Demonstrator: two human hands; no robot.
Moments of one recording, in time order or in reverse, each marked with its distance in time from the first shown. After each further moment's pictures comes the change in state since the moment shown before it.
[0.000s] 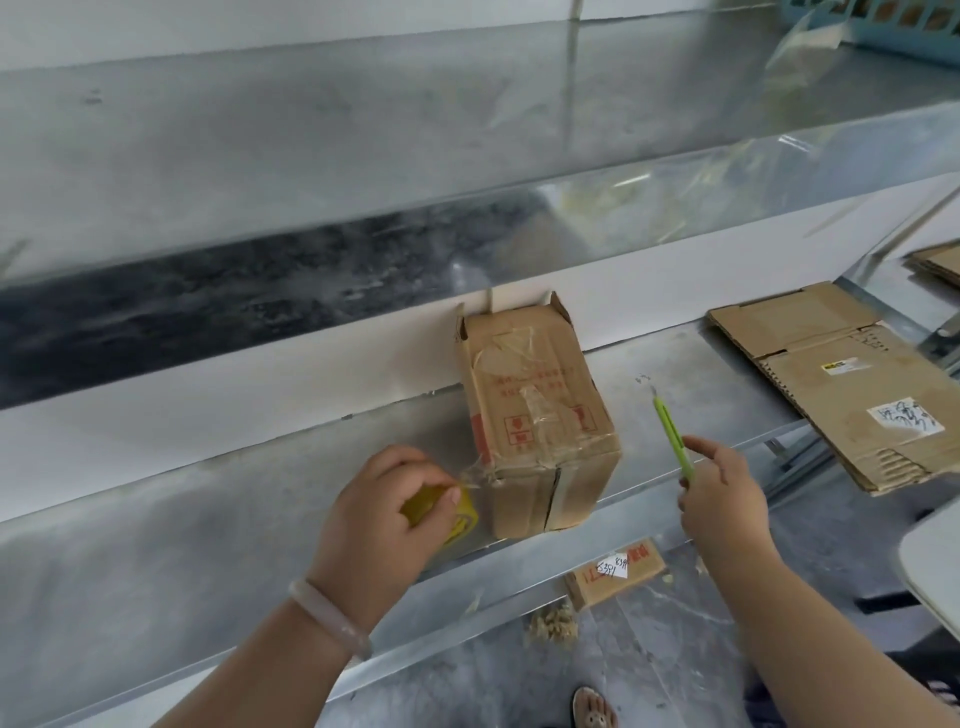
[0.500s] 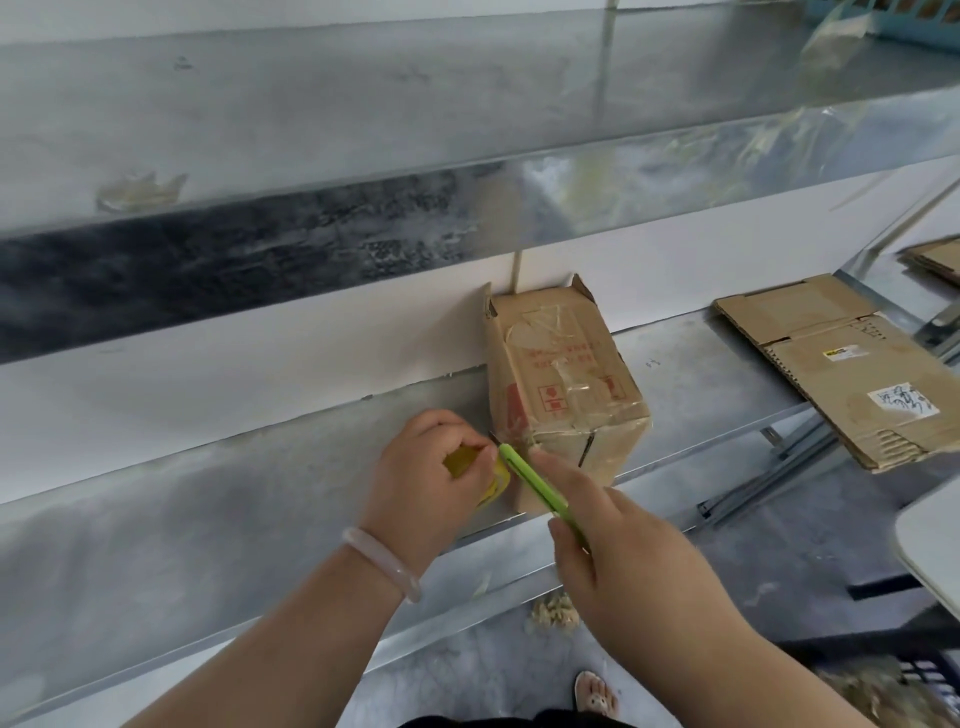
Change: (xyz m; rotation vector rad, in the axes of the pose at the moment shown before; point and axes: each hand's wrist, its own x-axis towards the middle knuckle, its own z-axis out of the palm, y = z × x) left_hand 0.005 0.007 0.002 -0.066 0.067 -0.042; right_hand -0.159 -0.061 0.021 -0.610 -0.388 -0.757
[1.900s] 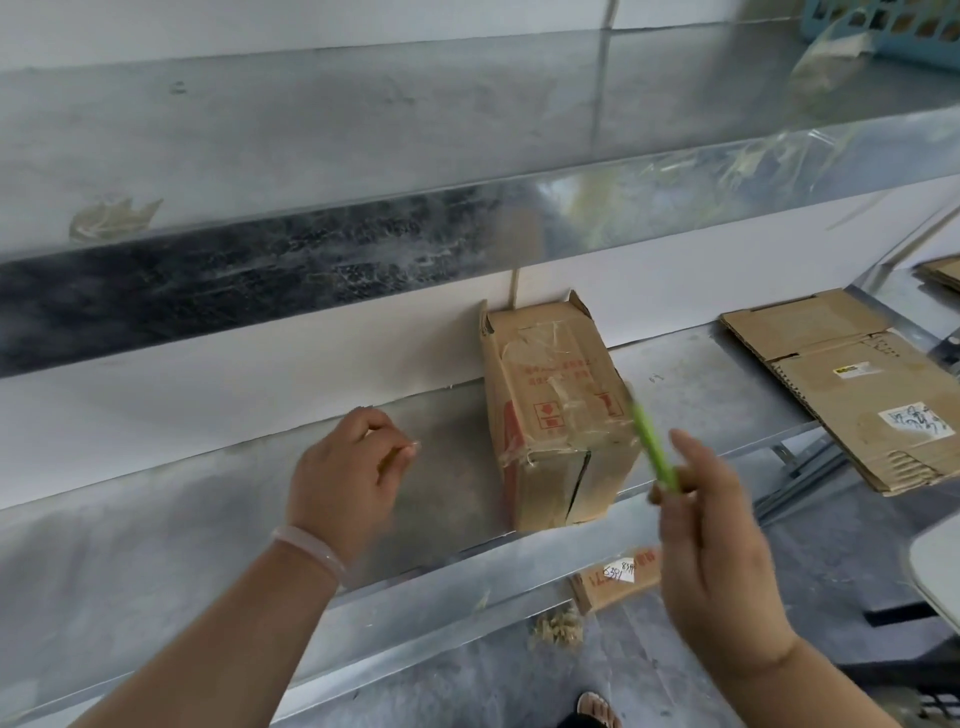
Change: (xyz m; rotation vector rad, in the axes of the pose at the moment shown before) left_hand 0.013 -0.059 -0.025 0.434 0.084 0.146; right_hand 0.005 0.077 0.007 0.231 0.546 -0.059
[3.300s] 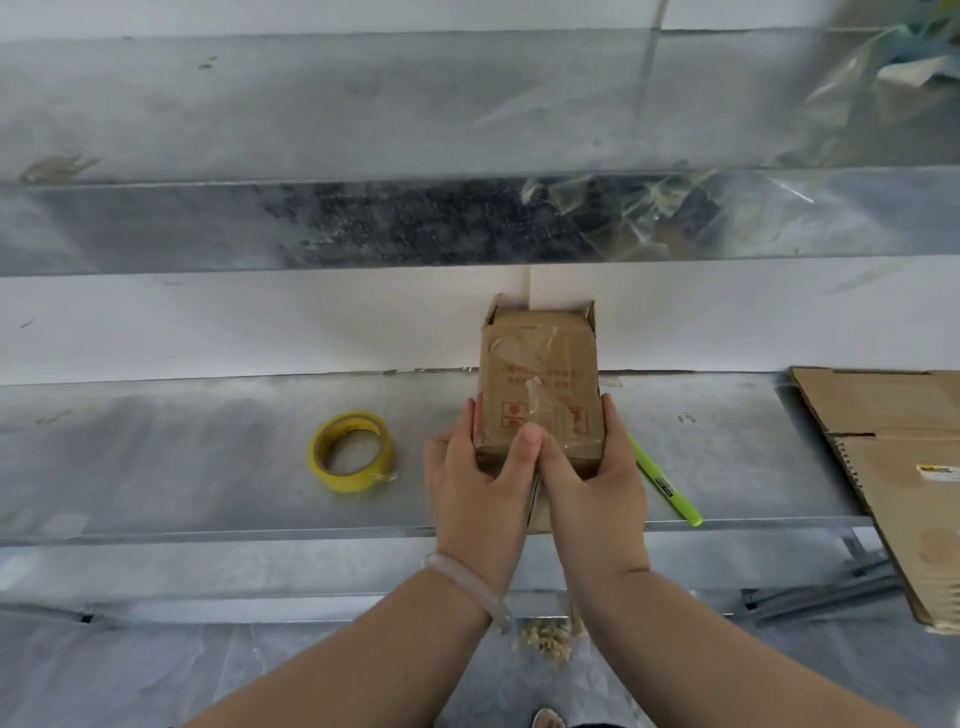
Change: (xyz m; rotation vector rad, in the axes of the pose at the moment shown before) left_hand 0.012 0.194 0.045 -0.728 0.254 -0.854; right_hand 0.070 0.003 0.036 0.601 -0.261 0.543
